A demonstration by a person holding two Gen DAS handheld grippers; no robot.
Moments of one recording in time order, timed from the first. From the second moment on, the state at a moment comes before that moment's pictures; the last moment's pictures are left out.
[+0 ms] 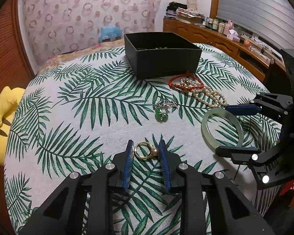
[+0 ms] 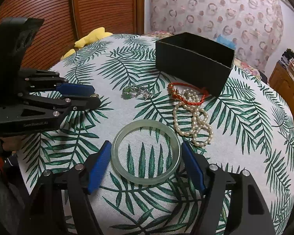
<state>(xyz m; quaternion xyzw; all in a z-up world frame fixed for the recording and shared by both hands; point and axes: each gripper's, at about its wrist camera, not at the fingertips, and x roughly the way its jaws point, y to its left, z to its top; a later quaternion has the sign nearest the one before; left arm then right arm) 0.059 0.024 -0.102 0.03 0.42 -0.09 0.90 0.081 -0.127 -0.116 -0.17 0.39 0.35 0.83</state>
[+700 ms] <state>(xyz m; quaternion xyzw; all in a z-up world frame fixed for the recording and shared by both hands) 0.082 0.022 -0.061 0.03 0.36 -0.10 0.93 0.123 -0.146 -0.054 -0.15 0.33 0.34 0.87</state>
